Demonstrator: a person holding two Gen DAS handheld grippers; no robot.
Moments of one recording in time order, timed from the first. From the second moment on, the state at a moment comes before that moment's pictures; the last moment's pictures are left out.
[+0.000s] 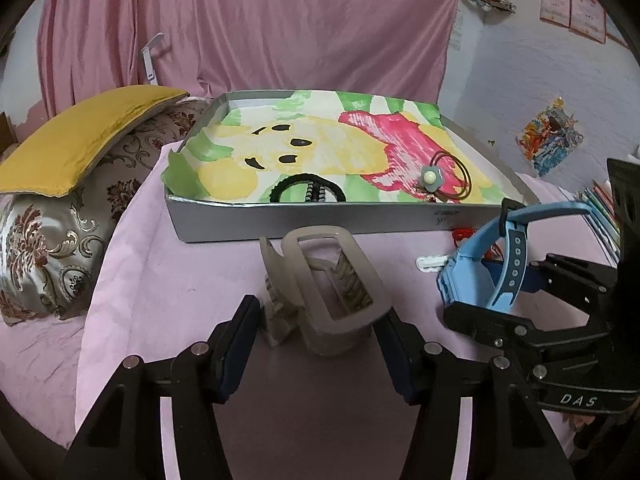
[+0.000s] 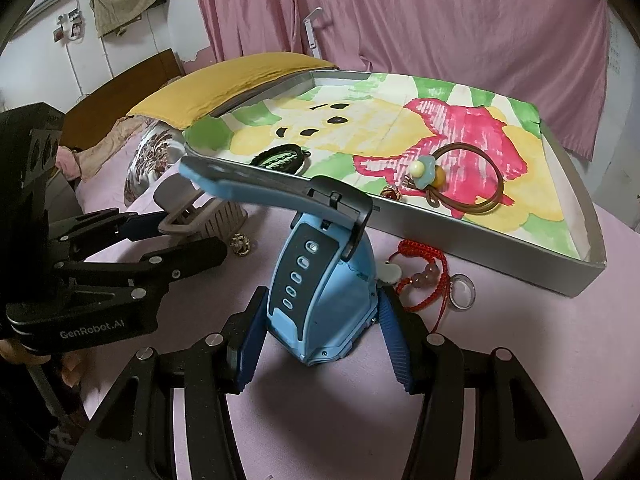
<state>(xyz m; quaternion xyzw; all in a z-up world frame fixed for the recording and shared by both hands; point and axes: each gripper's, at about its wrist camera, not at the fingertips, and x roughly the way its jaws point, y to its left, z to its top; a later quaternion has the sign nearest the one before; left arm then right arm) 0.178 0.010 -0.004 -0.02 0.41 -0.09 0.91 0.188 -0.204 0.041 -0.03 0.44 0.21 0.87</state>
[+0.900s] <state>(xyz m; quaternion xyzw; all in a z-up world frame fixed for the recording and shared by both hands) 0.130 0.005 -0.003 -0.01 0.39 -0.12 0.91 0.156 -0.213 0.040 -0.03 0.43 0.22 0.88</state>
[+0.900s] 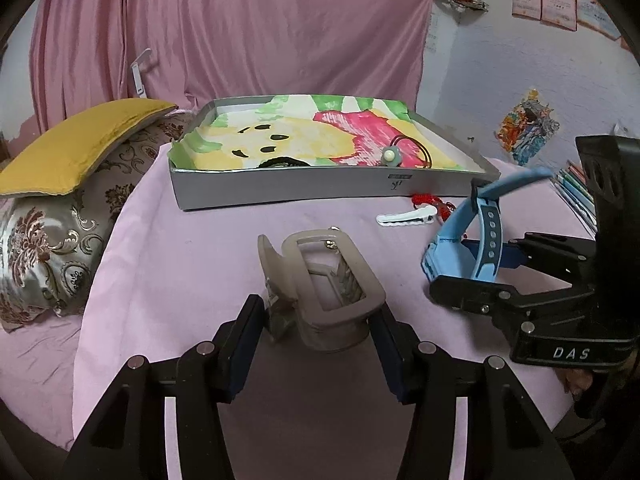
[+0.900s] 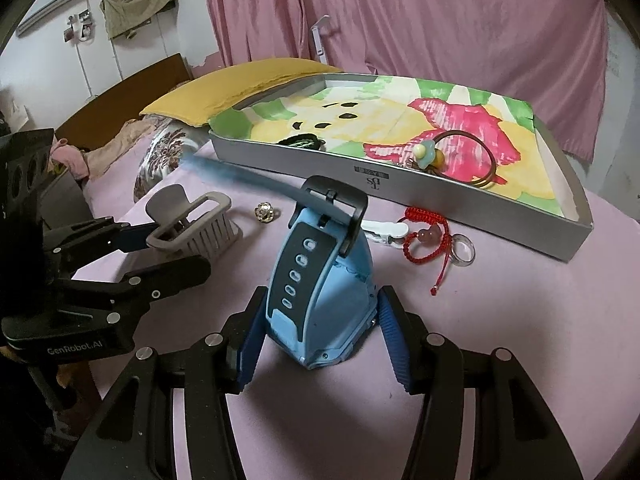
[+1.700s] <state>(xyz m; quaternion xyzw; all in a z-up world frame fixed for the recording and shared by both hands) 0.132 0.009 -0.002 -0.03 0.37 -0.13 0.92 0.135 -0.216 0.049 -0.05 0.39 0.22 0.89</state>
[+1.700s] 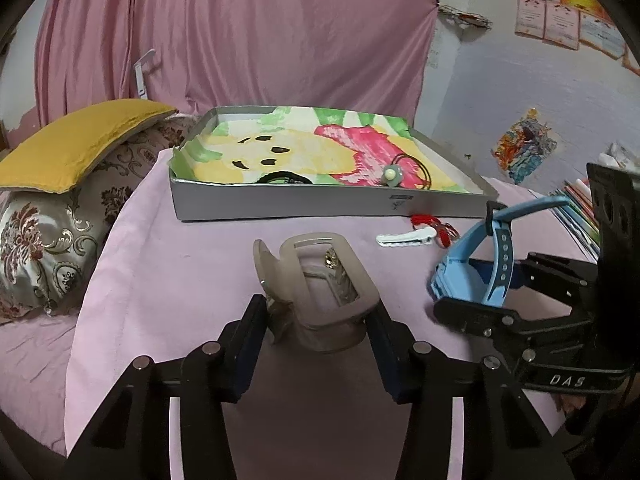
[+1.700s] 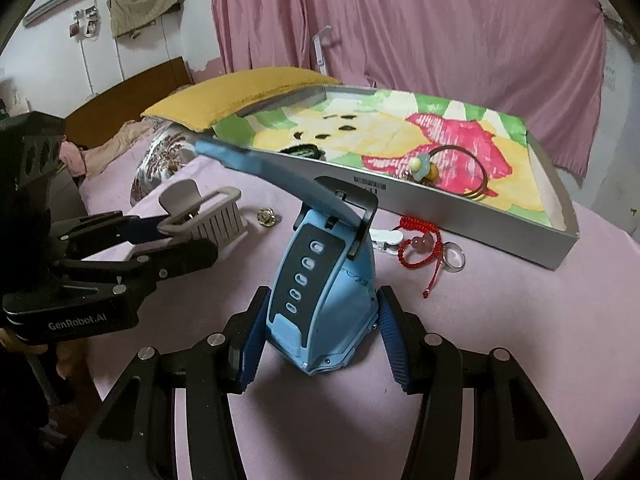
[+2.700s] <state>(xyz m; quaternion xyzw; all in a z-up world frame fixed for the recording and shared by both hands) 0.144 0.008 0.070 -0.04 0.15 -0.12 0.98 0.151 -0.245 0.132 -0.06 0.18 0.14 0.97</state>
